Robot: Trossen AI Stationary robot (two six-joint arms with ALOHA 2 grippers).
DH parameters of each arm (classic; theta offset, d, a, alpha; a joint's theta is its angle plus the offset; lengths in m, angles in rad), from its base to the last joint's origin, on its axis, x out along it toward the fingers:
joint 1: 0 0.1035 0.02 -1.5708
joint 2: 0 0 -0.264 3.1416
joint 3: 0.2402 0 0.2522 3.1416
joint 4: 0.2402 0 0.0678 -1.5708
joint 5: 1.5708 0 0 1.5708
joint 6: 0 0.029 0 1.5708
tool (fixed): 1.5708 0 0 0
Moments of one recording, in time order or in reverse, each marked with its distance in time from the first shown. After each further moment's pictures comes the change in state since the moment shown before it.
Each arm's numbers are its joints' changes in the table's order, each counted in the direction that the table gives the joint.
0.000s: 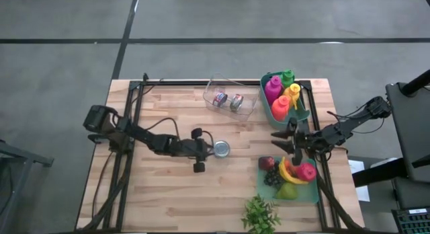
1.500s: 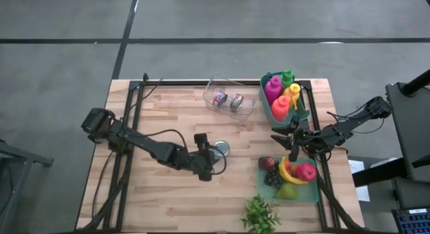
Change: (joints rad) left arm -0.161 0.002 0.361 0.493 -0.312 0.046; right arm 0.000 0.000 -0.003 0.041 0.124 0.018
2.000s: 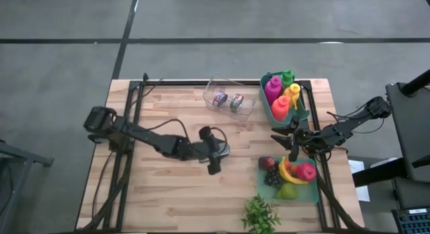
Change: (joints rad) left arm 0.100 0.009 0.004 -0.175 0.164 -0.210; right arm 0.000 0.000 0.000 0.000 0.000 0.000
